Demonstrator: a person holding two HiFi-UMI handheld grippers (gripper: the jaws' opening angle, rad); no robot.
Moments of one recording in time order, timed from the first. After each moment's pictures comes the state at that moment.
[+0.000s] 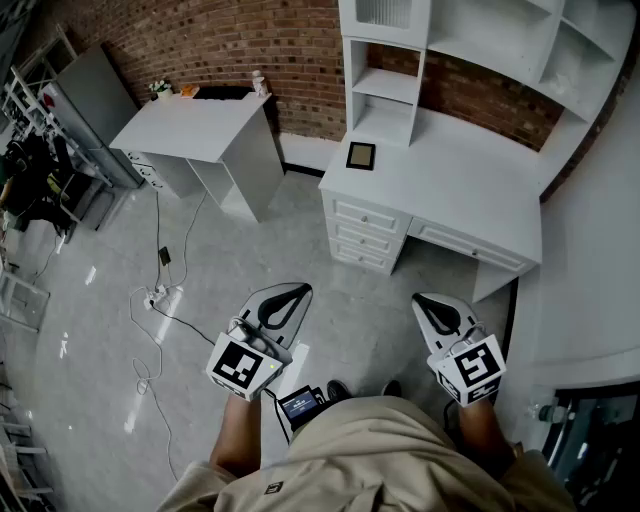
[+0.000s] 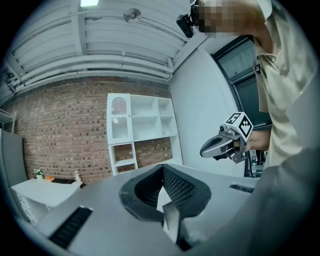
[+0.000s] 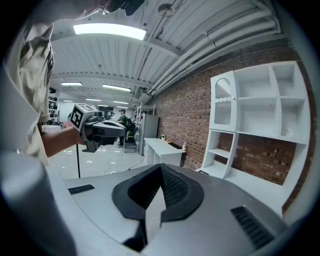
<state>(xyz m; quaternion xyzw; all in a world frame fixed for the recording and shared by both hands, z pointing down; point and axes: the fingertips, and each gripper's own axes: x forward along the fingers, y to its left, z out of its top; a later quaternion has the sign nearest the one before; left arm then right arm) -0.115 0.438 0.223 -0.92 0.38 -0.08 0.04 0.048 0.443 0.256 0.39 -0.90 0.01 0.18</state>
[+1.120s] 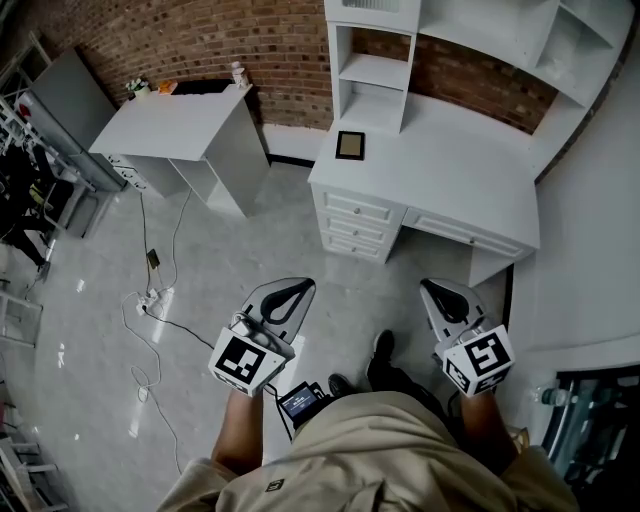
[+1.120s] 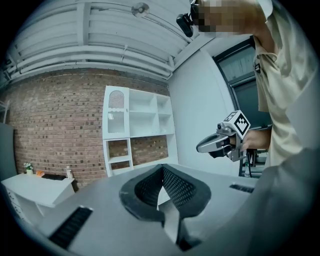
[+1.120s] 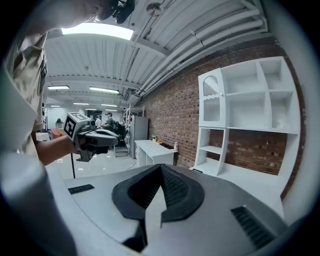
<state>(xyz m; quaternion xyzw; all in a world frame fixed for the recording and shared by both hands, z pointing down) -0.119 0.394 0.250 -0.93 0.35 -0.08 0.02 0.050 0.399 0.262 0.44 -0.88 0.04 0.15</state>
